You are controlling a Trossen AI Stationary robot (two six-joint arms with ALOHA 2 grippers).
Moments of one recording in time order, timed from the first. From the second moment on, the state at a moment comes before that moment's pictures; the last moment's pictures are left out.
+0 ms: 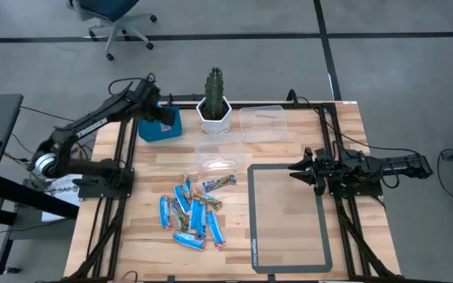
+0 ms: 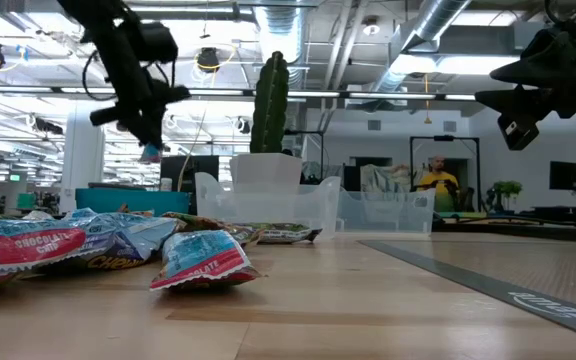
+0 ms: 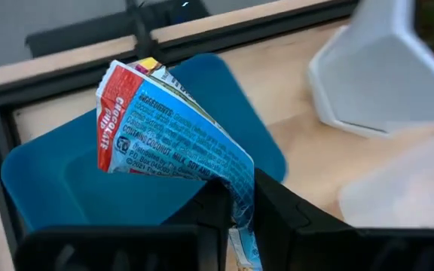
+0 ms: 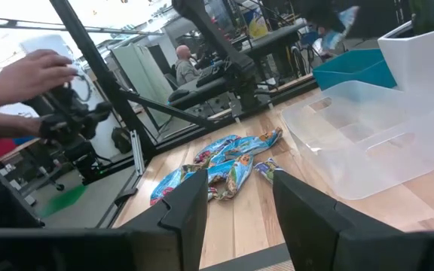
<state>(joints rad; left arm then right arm) 0.88 1.22 0.95 -0.73 -0.03 -0.39 0.08 0.05 0.01 0.01 0.00 0.39</state>
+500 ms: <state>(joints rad) 0.90 1.41 0.95 -0.61 0.02 -0.38 0.08 0.05 0.01 0.01 0.00 0.39</state>
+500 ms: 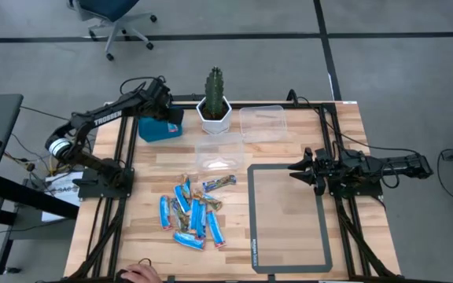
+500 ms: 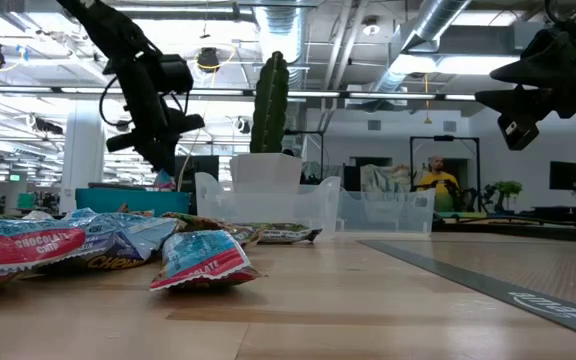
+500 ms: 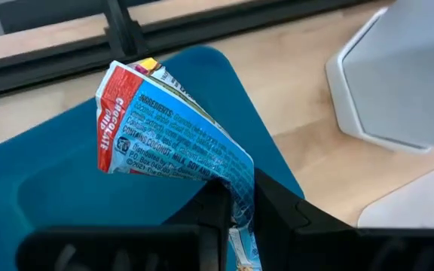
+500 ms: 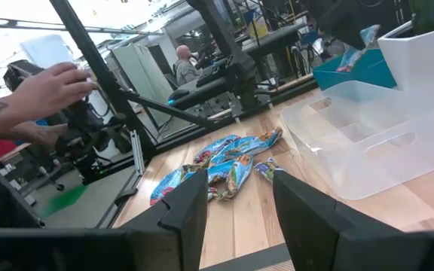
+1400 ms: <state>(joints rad) 0.89 1.33 0.95 -0.61 -0.01 -0.40 0.08 0.05 0.01 0.01 0.00 0.39</state>
